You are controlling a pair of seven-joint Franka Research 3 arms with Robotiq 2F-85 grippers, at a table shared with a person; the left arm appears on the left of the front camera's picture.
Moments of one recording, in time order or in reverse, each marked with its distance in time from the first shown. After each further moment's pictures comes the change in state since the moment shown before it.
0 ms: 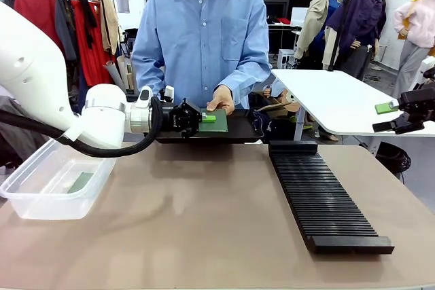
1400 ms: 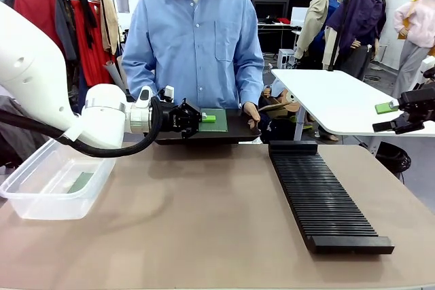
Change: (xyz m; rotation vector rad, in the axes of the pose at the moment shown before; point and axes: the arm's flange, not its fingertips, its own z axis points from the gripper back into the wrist) left arm 0.000 0.000 0.000 0.001 -0.001 0.000; right arm 0.000 0.000 0.000 0.000 0.000 0.000
